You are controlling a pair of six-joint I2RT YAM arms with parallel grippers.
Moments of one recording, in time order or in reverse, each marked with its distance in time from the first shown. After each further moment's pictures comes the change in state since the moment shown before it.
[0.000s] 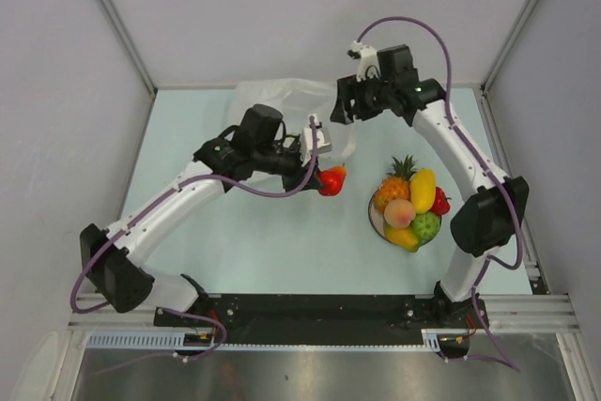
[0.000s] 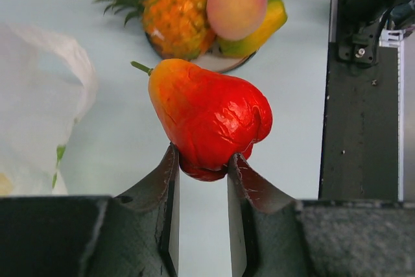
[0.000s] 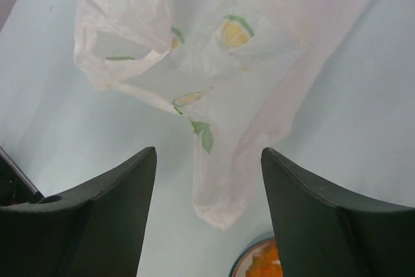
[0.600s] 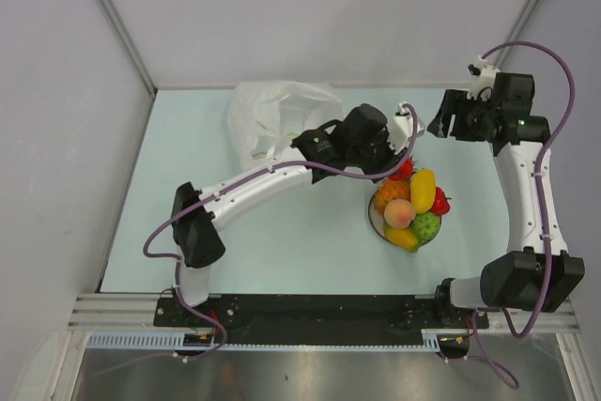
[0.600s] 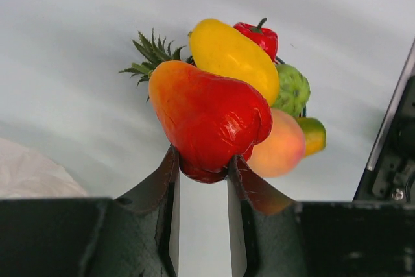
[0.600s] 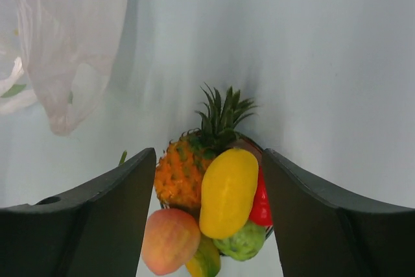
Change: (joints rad) left arm -0.329 0.521 0.568 0.037 -0.483 -0.300; right arm -0.501 -0.434 -0.343 -0.106 0.044 -0.031
